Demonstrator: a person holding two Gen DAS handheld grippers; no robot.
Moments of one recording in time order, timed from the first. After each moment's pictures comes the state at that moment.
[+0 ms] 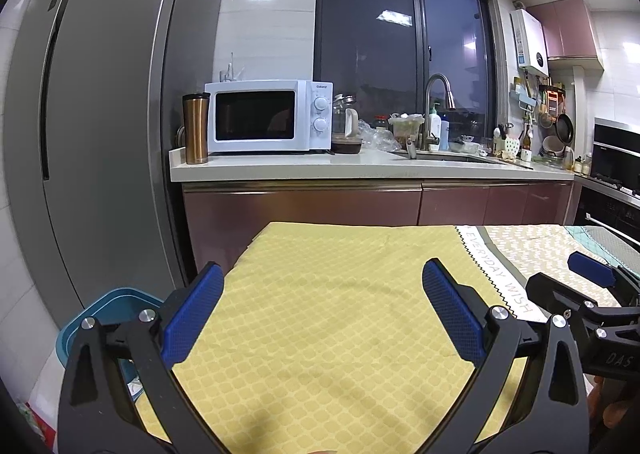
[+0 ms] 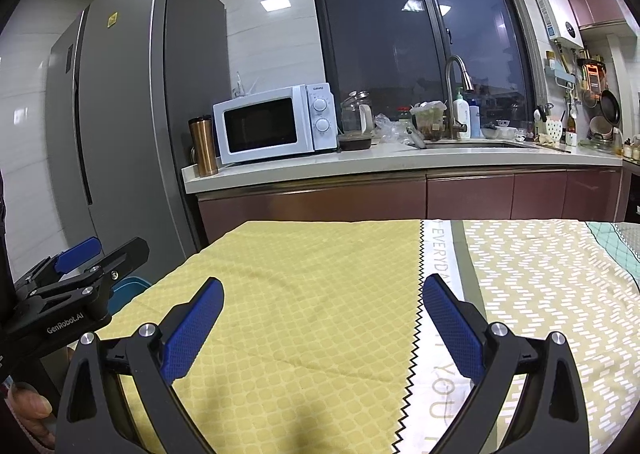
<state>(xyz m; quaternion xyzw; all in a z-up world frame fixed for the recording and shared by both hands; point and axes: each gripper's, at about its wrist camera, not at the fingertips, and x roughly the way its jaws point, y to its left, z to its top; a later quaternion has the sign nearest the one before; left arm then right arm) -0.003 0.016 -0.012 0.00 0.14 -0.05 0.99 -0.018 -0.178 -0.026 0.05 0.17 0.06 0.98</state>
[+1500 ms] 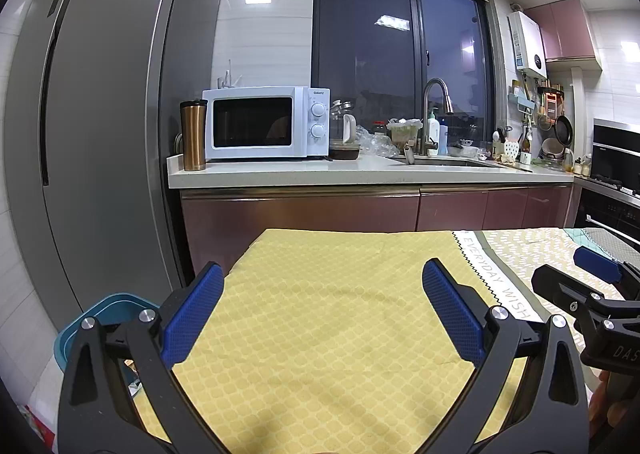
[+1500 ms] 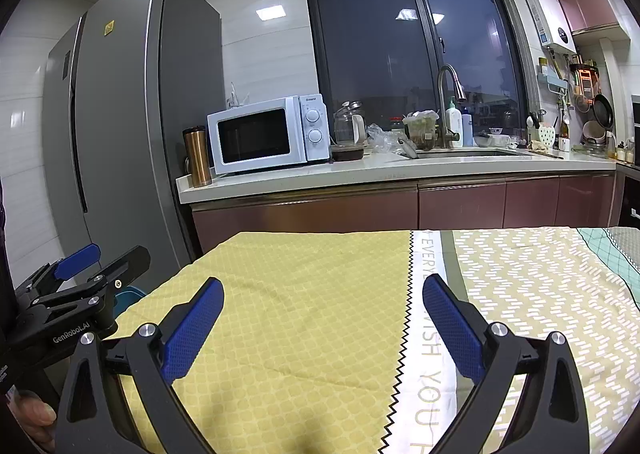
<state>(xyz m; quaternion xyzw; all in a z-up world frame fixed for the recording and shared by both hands) -0.004 0.011 -0.008 0.00 0.13 -0.05 0.99 -0.023 -0.185 -0.018 0.06 0.16 0.05 0.99</state>
